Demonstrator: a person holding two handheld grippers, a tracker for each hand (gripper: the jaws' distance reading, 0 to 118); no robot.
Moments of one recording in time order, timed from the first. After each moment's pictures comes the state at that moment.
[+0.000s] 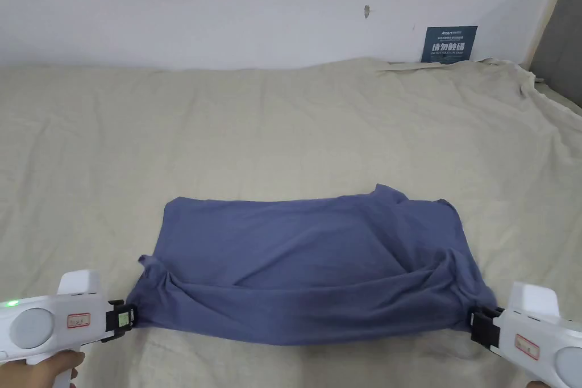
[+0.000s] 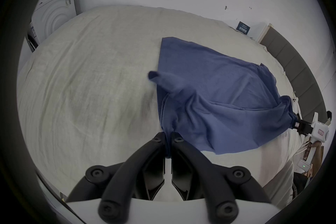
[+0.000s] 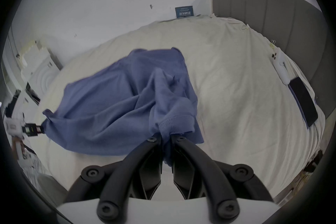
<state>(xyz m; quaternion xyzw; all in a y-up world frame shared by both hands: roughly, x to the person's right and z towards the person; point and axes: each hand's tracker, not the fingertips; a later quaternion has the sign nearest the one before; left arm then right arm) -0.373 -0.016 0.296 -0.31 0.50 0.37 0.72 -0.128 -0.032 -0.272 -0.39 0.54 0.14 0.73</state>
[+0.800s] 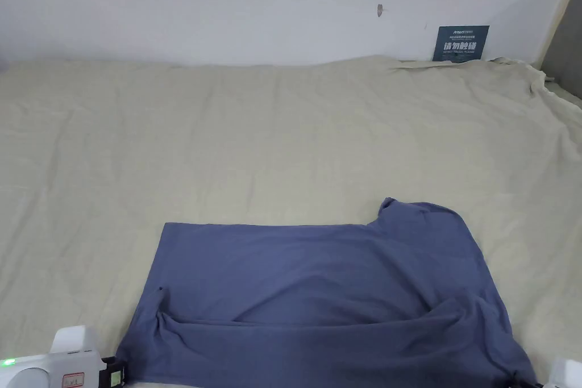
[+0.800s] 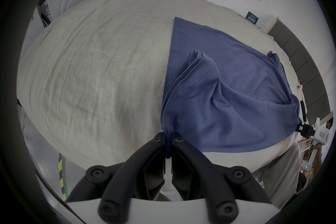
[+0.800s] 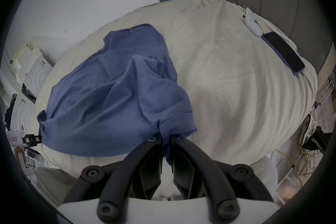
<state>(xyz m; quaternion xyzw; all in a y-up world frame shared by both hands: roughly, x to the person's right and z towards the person) -0.276 -0.057 0.327 -0.36 0.51 0.38 0.68 -0.034 -0.073 -0.250 -0.44 0.49 0.17 0.73</state>
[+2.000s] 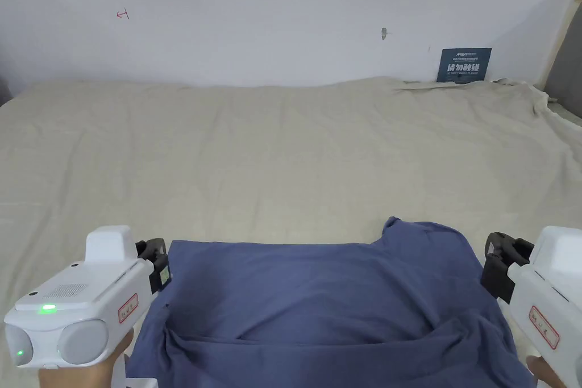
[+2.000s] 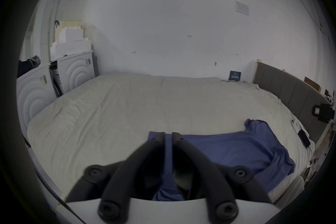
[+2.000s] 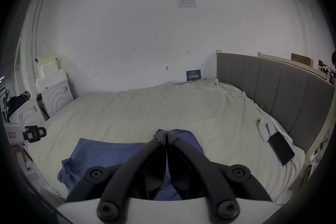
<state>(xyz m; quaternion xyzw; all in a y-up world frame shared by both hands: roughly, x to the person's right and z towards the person) -0.279 0.079 0.233 -0.16 0.57 0.18 0.78 -0.097 0.108 -0.184 -0.18 0.58 0.06 0.79</state>
